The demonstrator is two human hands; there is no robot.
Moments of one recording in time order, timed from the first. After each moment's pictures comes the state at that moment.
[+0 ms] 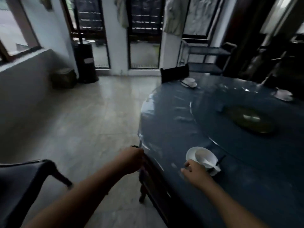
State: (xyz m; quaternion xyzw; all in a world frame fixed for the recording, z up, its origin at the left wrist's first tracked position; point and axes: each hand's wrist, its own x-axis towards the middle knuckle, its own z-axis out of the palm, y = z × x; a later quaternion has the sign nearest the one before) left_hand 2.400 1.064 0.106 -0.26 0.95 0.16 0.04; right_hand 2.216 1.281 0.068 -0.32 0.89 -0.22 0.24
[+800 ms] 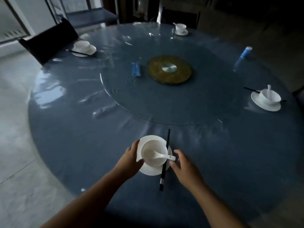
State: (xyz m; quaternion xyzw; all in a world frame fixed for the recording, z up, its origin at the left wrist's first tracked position) left_hand 2.104 1.088 -0.030 -0.06 0.91 0.37 0.17; right_hand 2.106 1.334 -0.028 0.00 0.94 -0.30 0.15
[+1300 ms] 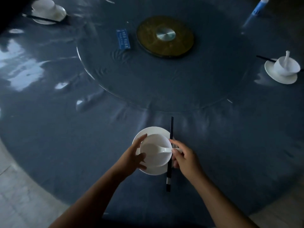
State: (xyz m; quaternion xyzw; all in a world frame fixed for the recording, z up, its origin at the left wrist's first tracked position) left_hand 2.070 1.081 -0.061 -0.10 0.70 0.65 0.28; right_hand 2.076 1.311 -0.068 0.07 0.82 -0.56 0.14
